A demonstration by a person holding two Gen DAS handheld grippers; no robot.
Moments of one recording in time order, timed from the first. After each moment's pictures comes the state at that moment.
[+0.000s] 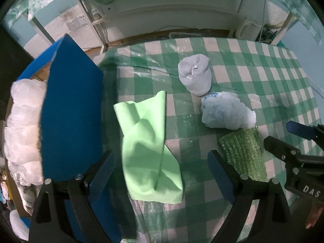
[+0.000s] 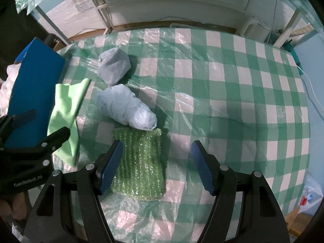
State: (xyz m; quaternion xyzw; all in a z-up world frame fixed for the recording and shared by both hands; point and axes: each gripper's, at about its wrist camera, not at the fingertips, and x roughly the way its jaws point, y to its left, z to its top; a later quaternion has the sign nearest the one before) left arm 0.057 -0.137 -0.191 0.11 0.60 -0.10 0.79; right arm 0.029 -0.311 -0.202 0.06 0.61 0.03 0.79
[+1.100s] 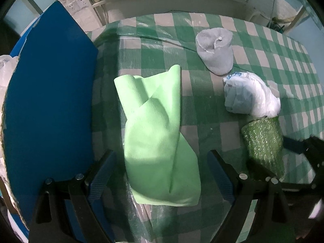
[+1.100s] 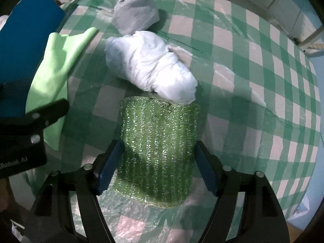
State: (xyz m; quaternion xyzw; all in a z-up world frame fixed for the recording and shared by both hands) left arm 0.064 -0.108 -0.229 0.10 0.63 -0.09 0.76; right arm 0.034 -0.250 -0.268 -0.01 0.66 0.05 0.75
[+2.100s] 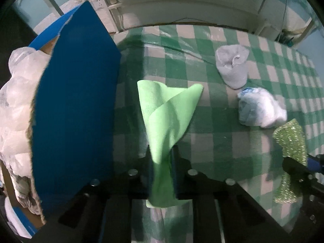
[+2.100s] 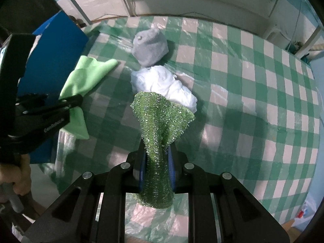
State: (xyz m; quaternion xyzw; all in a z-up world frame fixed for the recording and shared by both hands) left arm 0.077 -0.090 -0.218 0.09 0.61 -0.06 0.78; right arm 0.014 -0.263 -0.213 0.03 0.62 0.09 0.78
